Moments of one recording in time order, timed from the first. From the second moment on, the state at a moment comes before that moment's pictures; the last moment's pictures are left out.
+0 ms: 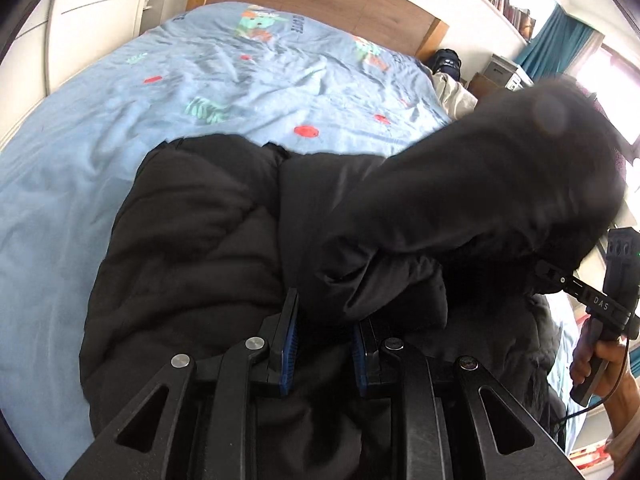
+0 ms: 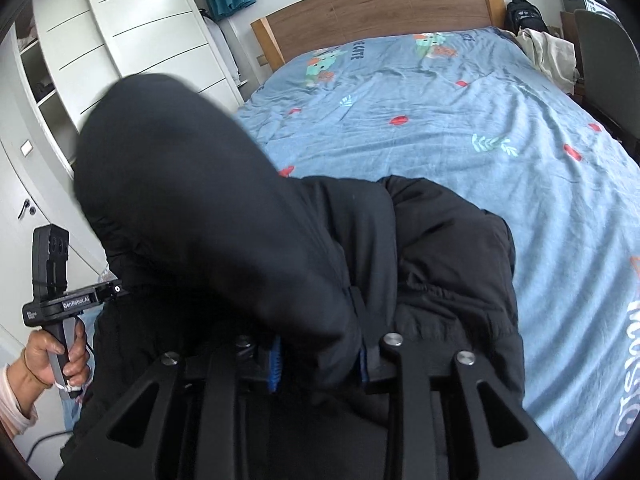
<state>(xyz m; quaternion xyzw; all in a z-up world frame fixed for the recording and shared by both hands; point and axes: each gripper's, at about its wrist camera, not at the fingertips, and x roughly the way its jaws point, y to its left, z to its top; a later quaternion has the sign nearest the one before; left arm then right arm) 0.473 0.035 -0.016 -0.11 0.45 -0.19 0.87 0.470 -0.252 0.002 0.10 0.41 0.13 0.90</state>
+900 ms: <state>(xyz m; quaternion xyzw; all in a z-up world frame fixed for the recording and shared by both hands) 0.469 -0.021 0.058 -0.08 0.38 -0.26 0.88 0.430 -0.218 0.076 0.04 0.37 0.17 0.91</state>
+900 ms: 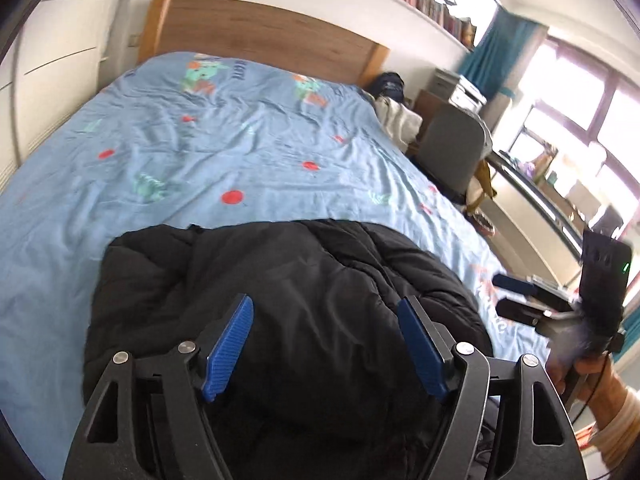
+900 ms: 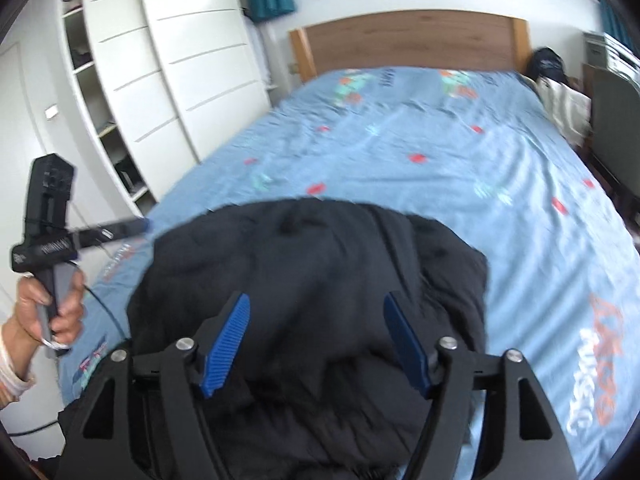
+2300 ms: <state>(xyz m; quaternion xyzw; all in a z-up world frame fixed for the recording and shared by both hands) 0.349 -0.013 0.019 0.07 0.45 -0.10 0.88 0.315 -0.199 0.024 0.01 0.49 0.05 0.87</state>
